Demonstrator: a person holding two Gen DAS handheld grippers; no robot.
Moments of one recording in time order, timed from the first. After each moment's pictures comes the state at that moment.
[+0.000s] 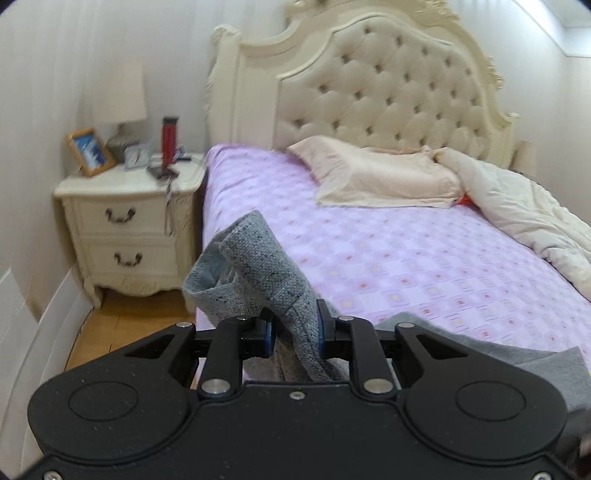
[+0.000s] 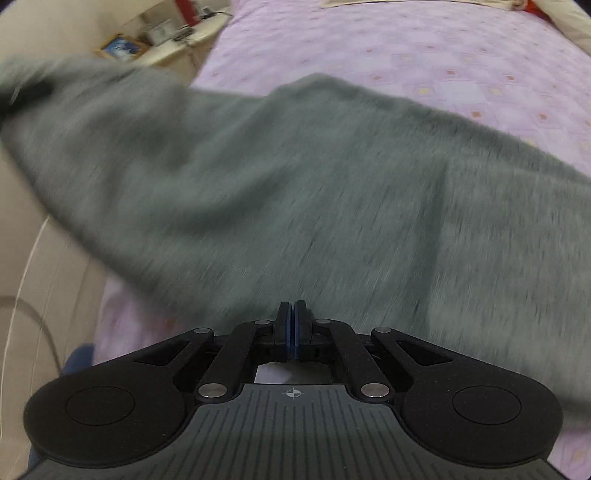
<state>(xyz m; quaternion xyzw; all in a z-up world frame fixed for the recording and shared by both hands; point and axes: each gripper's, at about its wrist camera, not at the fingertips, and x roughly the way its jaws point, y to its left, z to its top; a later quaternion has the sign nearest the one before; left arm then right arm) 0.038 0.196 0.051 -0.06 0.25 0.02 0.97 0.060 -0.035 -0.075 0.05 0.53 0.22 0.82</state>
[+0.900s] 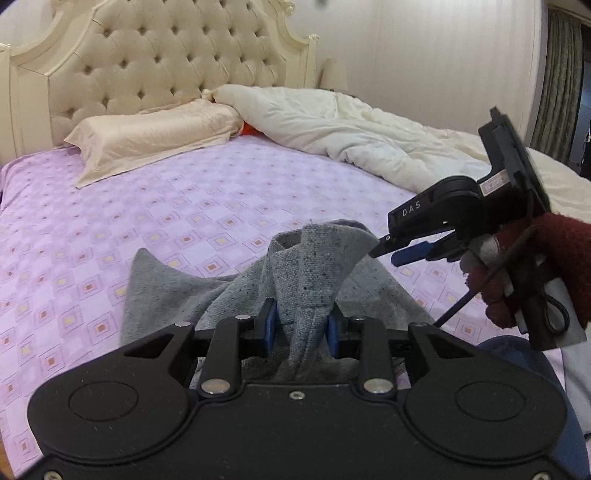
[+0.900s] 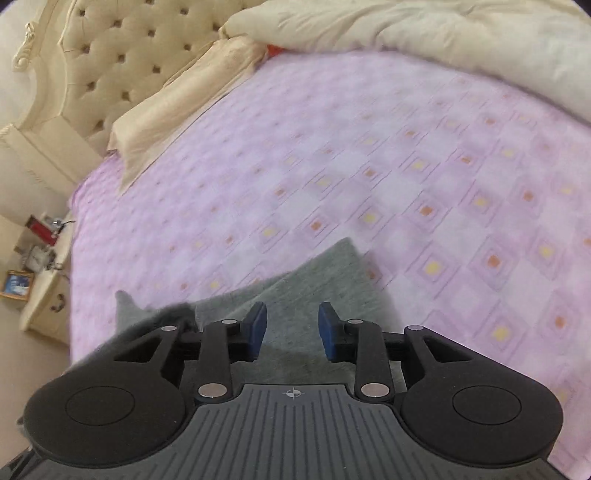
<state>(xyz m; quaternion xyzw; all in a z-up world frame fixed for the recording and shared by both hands) 0.009 -0.036 0.026 0.03 0.30 -0.26 0.92 0.074 -0.283 -0.023 0.28 0.44 -0.02 0.86</state>
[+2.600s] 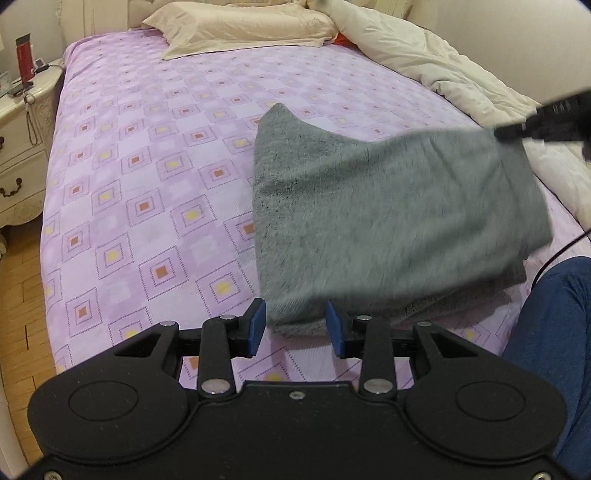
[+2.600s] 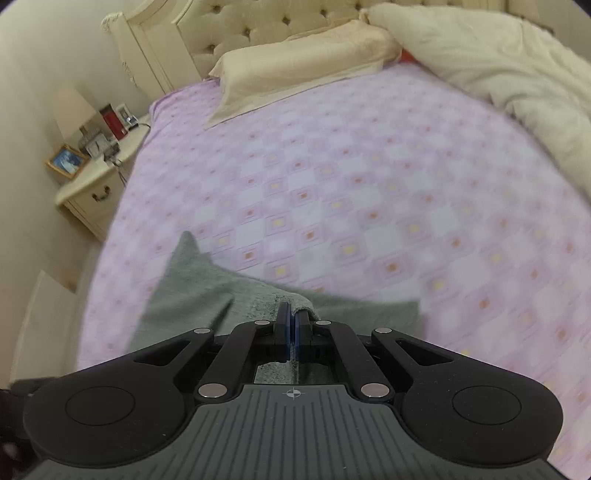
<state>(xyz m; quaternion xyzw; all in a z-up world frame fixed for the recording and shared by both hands) 0.005 0.064 -0.022 -0.01 0.45 -0.16 0.88 0.101 -0.248 0.048 0.08 0.45 0.12 0.88</state>
